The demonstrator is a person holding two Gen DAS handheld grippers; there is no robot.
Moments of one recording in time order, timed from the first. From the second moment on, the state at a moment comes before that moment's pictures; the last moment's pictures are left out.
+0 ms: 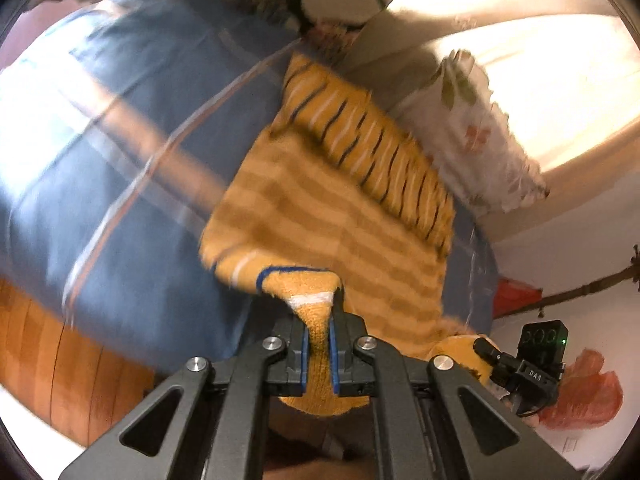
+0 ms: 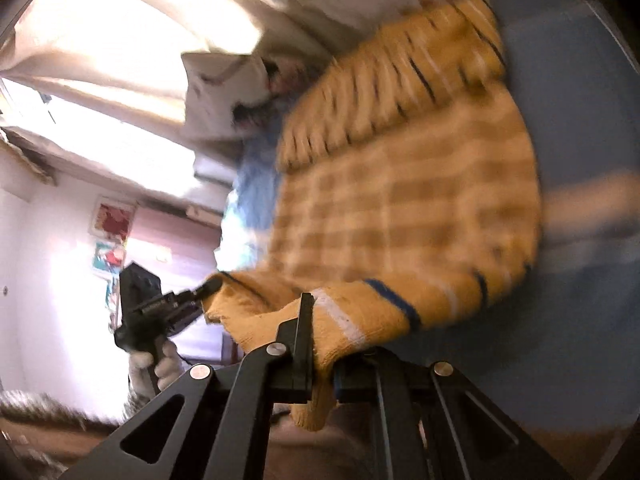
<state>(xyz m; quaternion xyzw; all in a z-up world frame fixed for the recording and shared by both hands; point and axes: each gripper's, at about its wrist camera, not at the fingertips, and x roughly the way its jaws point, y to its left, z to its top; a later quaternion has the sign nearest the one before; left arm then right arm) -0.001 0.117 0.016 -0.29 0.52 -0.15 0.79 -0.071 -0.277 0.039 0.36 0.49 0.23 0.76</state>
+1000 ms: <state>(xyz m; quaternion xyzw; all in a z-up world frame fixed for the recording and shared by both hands) 0.327 0.101 -0.015 -0.42 0.50 -0.18 0.73 0.190 -0.375 -0.044 0.59 0.37 0.02 0.71</state>
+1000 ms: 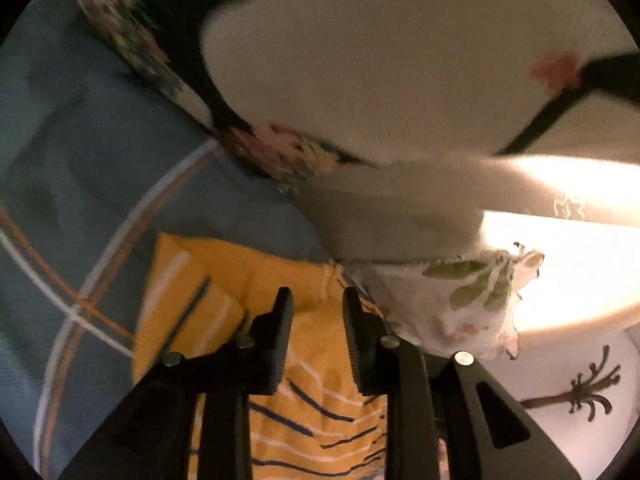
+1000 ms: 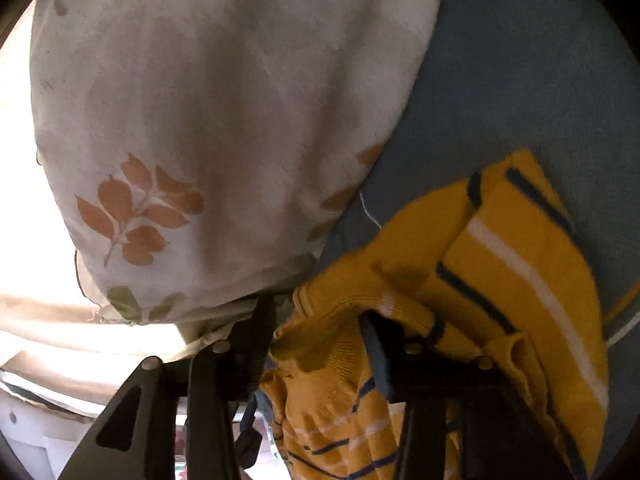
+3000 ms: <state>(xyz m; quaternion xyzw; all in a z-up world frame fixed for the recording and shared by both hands) 0.178 0.115 -0.016 -0.24 0.55 -0.08 0.79 0.036 -0.363 0.010 0.28 0.50 -0.05 0.82</state>
